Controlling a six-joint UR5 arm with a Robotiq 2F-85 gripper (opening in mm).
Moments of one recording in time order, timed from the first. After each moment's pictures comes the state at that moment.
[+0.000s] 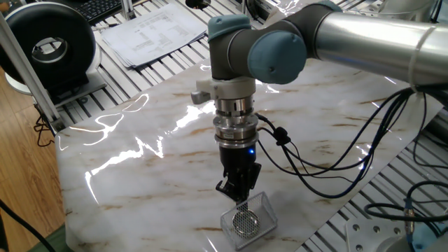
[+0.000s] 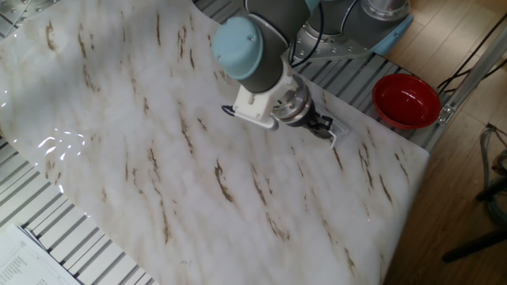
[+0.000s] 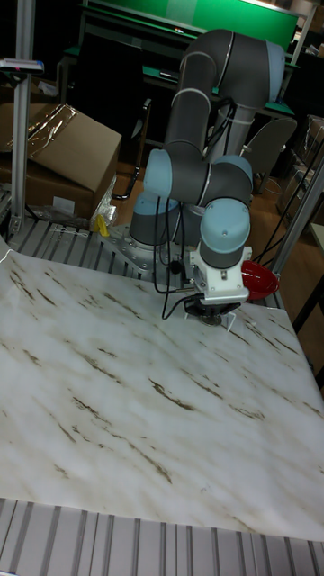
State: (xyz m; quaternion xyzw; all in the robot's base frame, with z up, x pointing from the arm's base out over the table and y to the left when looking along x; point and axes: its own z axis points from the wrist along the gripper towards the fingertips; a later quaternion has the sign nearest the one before) arm 0.316 0.169 0.020 0.07 -0.96 -0.14 0.22
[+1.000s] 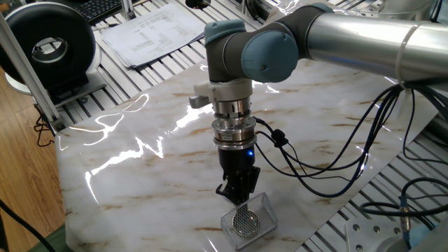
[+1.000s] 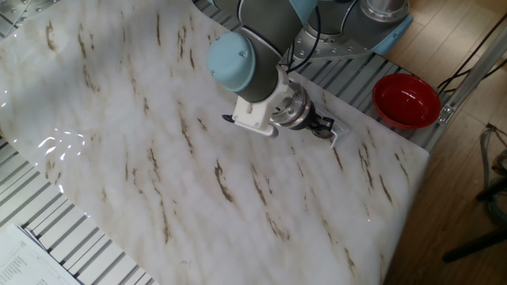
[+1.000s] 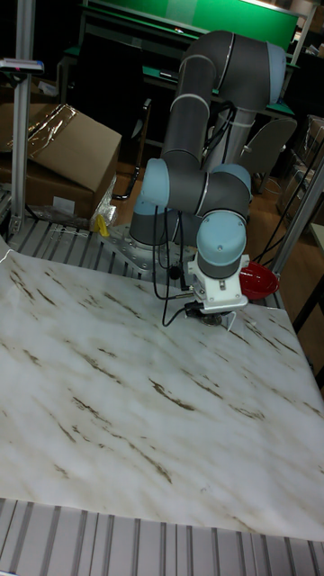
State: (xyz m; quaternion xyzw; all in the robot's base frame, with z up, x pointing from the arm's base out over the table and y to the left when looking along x) arm 0.311 0.174 0.014 0.09 -0.95 -0.16 0.25
